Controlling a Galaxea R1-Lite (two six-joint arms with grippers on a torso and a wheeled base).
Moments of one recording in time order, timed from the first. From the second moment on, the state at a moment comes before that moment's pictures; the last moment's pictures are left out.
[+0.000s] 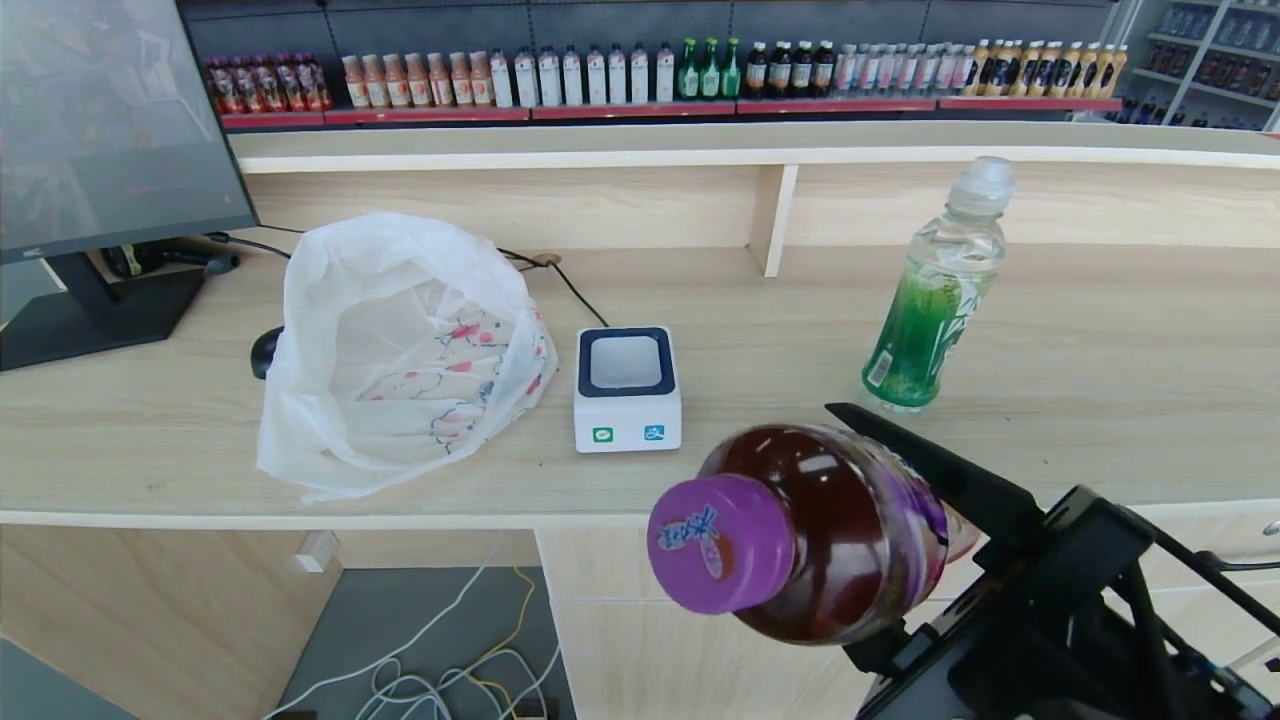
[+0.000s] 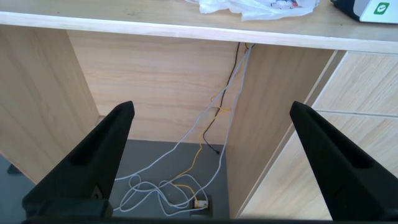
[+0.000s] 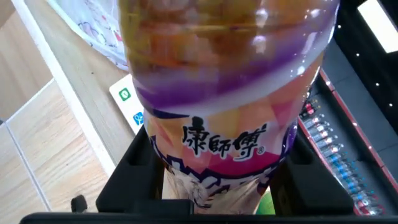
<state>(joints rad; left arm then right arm) 0.00 0.00 0.00 0.00 0.00 0.00 1.18 1.53 -0.37 -1.46 -0.48 -1.20</state>
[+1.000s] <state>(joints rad) 0.00 0.00 0.00 0.00 0.00 0.00 1.24 1.65 -0.36 -1.57 -0.48 -1.43</state>
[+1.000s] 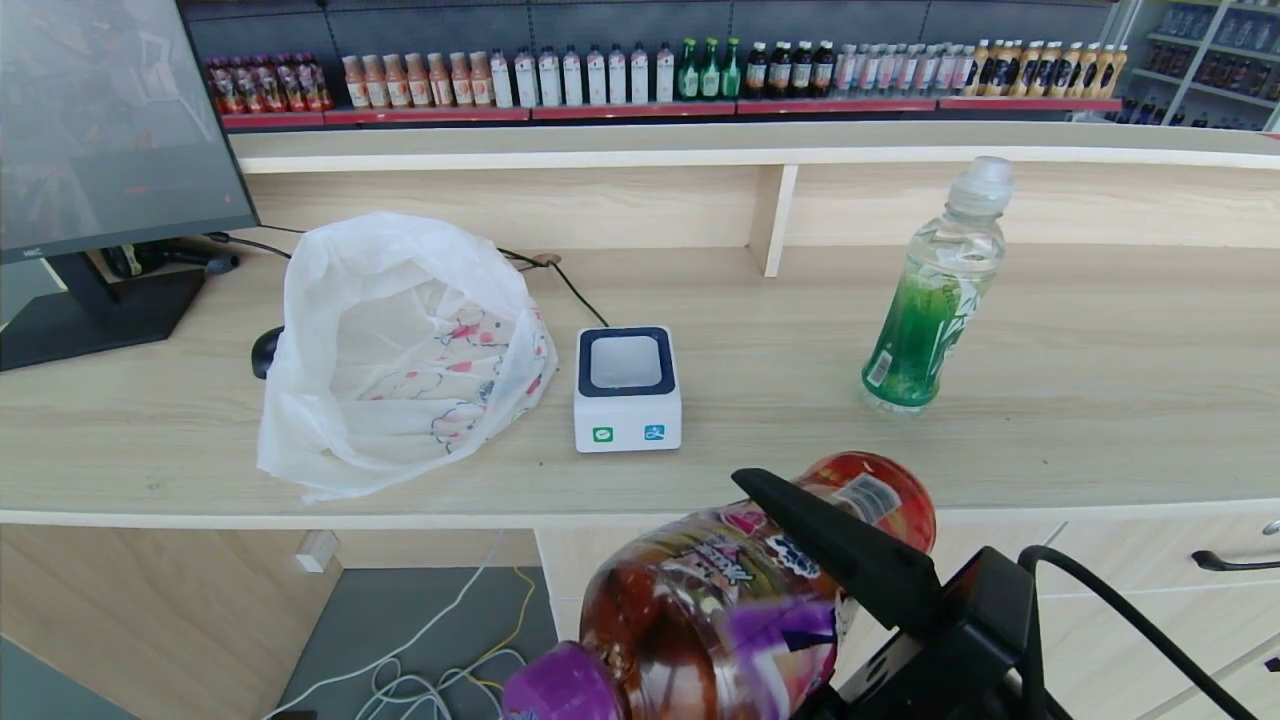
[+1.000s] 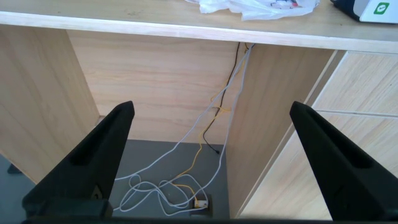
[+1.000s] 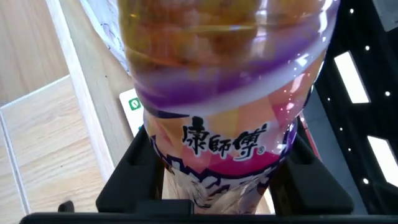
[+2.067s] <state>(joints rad) 0.00 0.00 0.00 0.00 0.00 0.00 1.22 1.64 -0.38 -1.57 -0.46 -1.52</state>
